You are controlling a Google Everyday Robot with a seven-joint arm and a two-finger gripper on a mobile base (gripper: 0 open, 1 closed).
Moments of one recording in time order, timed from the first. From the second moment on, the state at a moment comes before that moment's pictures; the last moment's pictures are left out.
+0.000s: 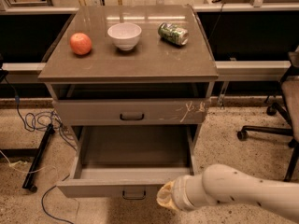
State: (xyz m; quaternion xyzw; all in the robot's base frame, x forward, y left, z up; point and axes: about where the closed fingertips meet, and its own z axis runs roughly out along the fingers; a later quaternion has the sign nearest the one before) arm 0.378 -0.042 0.530 -0.63 0.71 0.18 0.27
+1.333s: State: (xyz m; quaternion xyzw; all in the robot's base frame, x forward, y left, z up) arm 0.432 -0.058 0.420 -0.58 0.74 0.17 0.29
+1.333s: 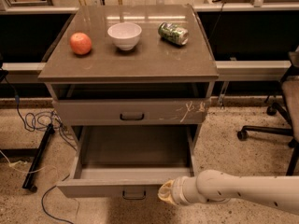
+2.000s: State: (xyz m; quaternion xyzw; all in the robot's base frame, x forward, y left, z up) arm 0.432 -0.057 0.418 -0.59 0.74 0.17 0.29
